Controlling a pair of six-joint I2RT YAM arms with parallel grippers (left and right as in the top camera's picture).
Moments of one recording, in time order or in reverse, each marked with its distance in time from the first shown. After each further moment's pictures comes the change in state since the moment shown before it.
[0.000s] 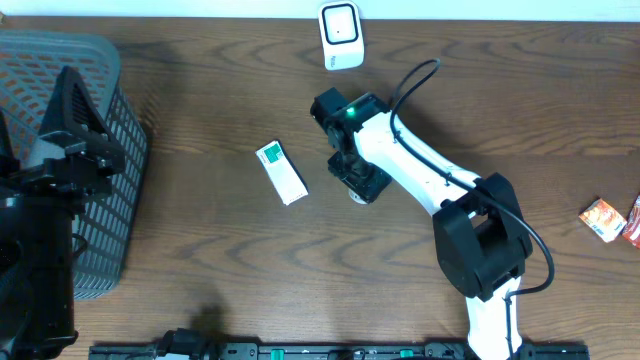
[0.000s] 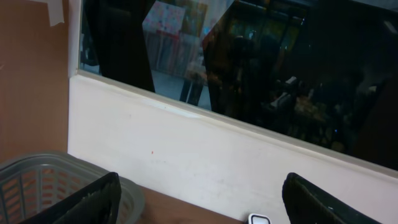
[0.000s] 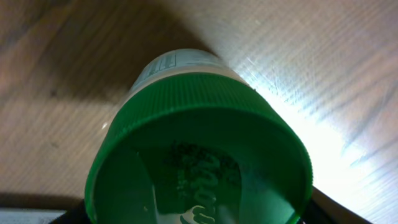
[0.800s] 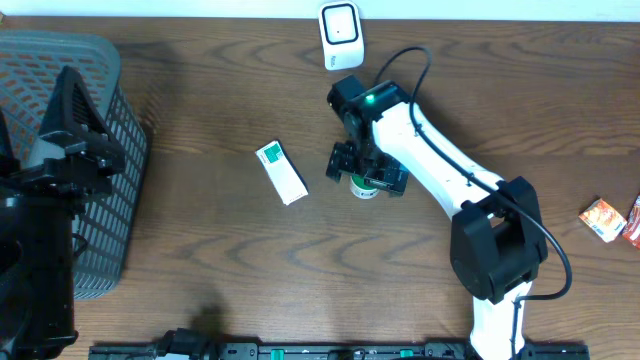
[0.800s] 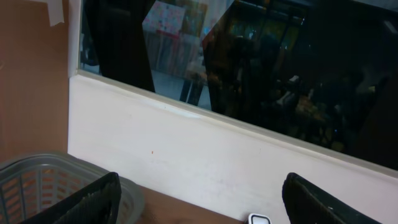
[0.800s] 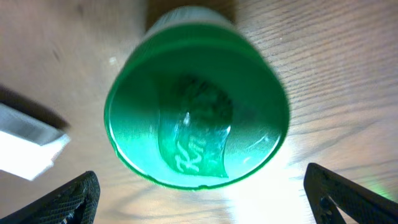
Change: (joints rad) left arm 0.000 0.000 0.000 0.000 0.000 0.000; right arm -0.064 -0.049 0.026 -0.065 -0.122 -0.477
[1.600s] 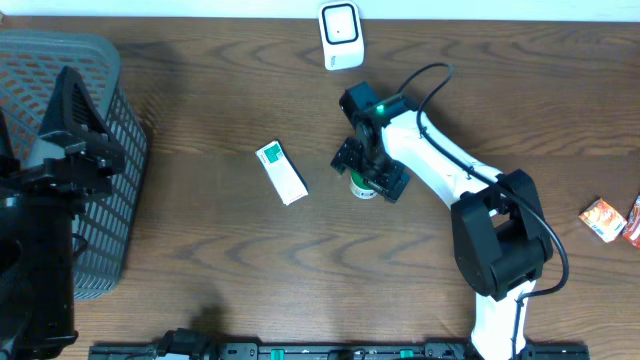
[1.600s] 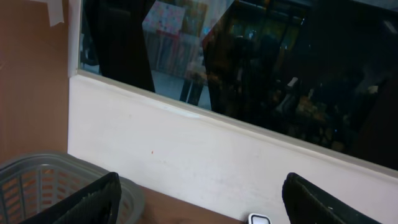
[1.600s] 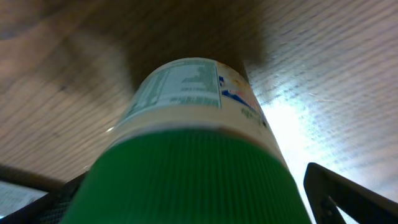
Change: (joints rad) left arm 0.000 0.000 0.000 0.000 0.000 0.000; right arm -0.037 0.000 -0.171 0.244 -0.026 0.182
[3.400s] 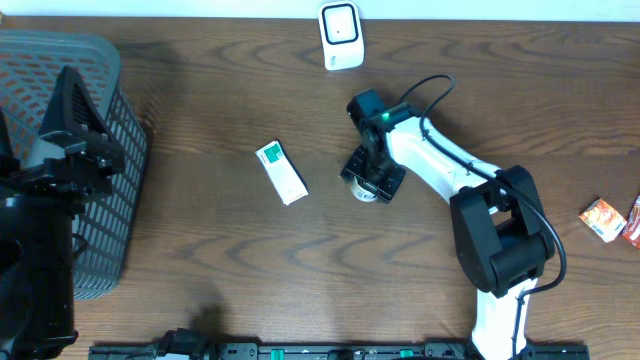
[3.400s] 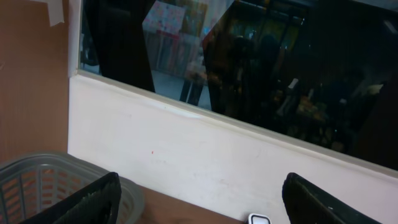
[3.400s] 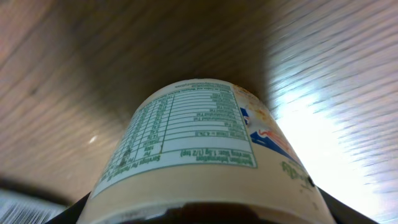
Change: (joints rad) left arm 0.000 0.000 0.000 0.000 0.000 0.000; right arm -0.032 0.010 -0.071 0.082 -0.096 -0.060
